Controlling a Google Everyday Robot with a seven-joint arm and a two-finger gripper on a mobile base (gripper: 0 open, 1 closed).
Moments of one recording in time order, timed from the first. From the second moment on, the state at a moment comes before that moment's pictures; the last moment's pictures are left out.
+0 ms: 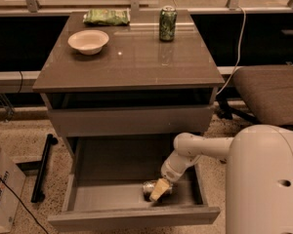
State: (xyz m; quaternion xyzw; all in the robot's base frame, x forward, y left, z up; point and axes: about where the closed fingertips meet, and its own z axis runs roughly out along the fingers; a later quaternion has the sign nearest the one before) arm 0.527 -0.071 0.371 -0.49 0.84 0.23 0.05
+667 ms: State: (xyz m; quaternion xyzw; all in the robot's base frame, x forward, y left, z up) arm 0.521 -0.072 0.371 -0.49 0.84 0.22 0.04
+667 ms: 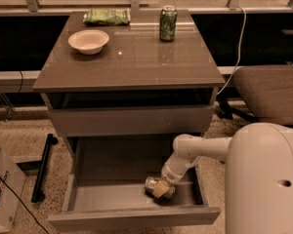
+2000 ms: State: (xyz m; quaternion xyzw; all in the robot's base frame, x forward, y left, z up) arm 0.541 -0.103 0.604 -0.55 0.72 0.34 0.23
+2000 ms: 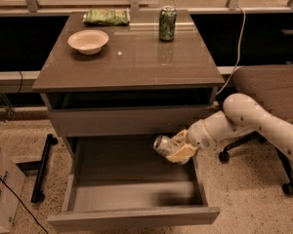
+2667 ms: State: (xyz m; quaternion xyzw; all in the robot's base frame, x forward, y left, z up) arm 0.570 -0.126 0.777 -0.66 0.56 0.34 0.36
